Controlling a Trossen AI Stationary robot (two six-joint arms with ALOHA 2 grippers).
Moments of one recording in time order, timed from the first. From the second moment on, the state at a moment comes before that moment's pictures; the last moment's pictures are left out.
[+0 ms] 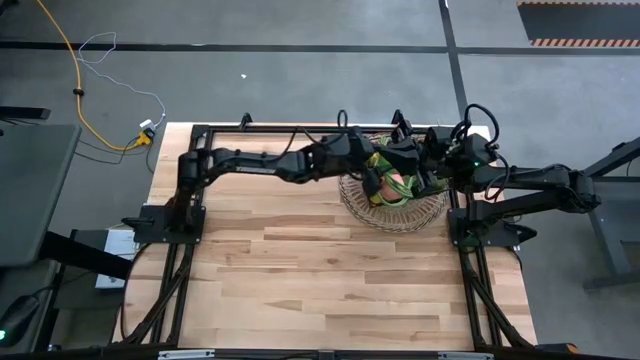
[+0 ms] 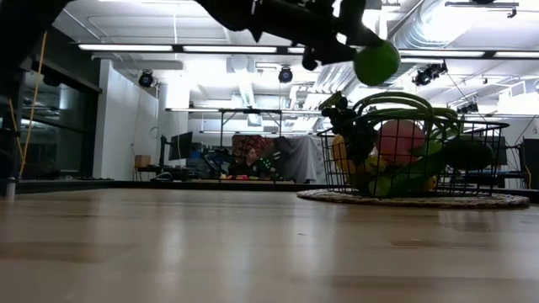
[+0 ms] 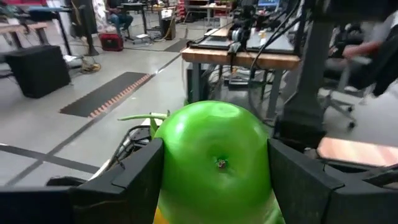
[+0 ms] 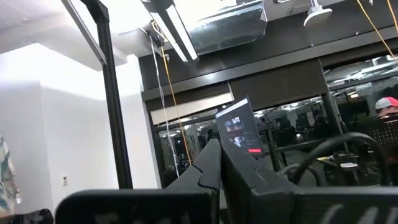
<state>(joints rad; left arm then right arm) 0.28 2.02 1.62 0.27 -0.10 0.00 -0.18 1.01 0.77 0.78 -0.23 0.34</state>
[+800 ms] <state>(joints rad) 0.29 2.02 1.64 0.20 -0.12 -0.04 -0.18 1.01 0.77 0.78 -0.23 0.34</state>
